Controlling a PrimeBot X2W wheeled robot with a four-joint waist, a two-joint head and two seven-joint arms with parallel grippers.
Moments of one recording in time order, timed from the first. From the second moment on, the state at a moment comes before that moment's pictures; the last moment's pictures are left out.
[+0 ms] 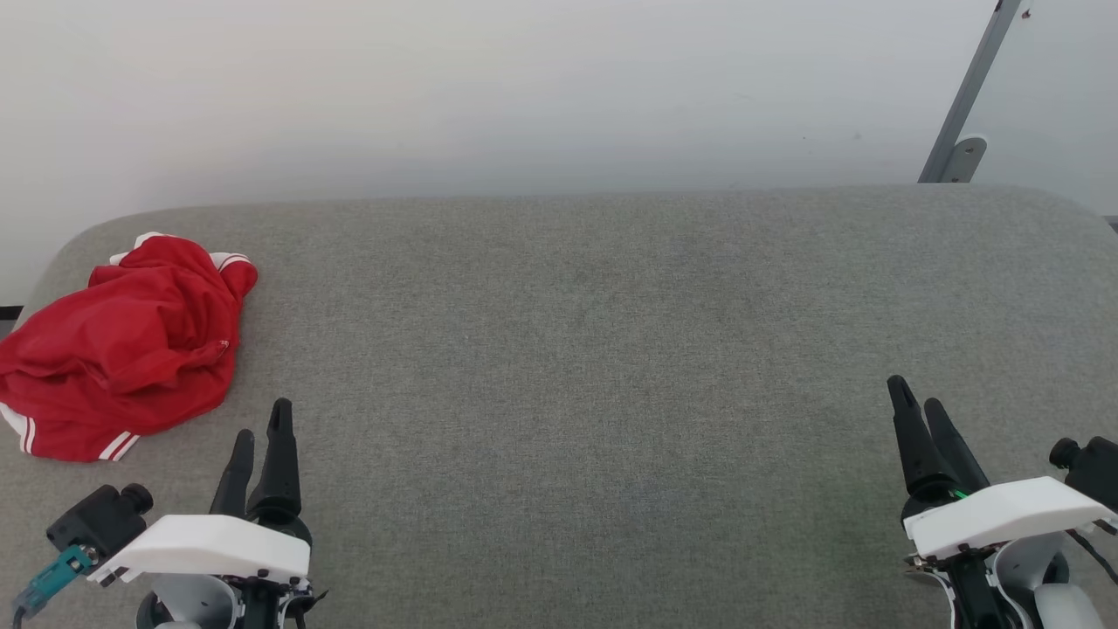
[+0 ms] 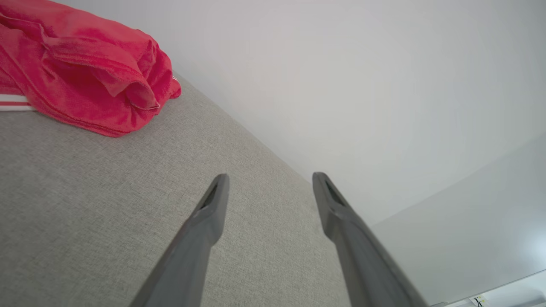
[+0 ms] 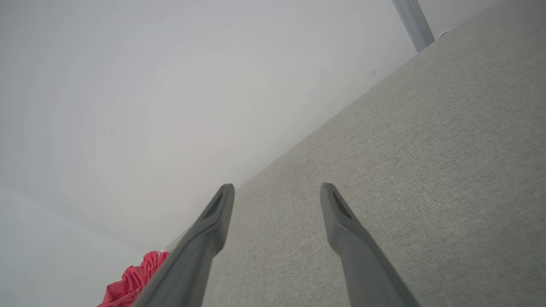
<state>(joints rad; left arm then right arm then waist) -0.06 0.15 -0.03 0.18 -0.94 0.01 -0.08 -0.09 -0.10 -0.06 0.23 0.88 0.13 0.02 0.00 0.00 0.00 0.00</state>
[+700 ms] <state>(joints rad) -0.06 0.16 -0.03 0.15 -0.72 0.00 -0.14 -0.09 -0.11 -0.06 0.20 0.67 0.13 -0.02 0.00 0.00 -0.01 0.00</state>
